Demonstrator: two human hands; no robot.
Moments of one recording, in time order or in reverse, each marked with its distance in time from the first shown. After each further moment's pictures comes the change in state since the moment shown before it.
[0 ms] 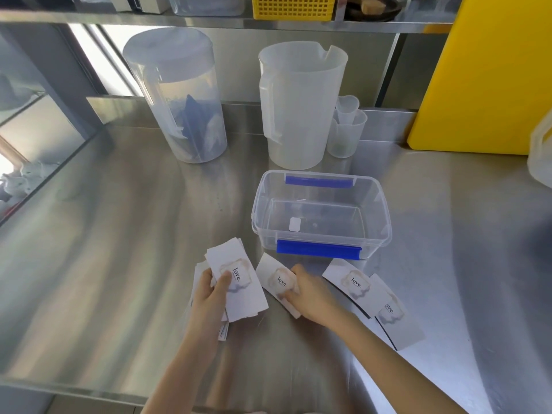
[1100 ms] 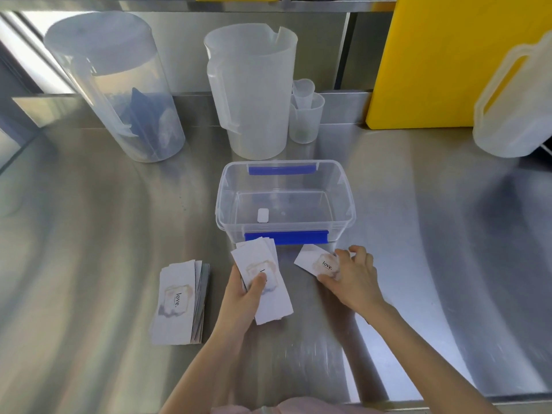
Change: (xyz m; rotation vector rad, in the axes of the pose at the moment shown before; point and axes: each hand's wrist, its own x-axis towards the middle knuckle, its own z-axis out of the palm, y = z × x) left_hand -0.011 -0.015 0.061 0.179 -0.277 -0.028; right_hand -0.028 0.083 -0.035 -0.107 0.319 0.284
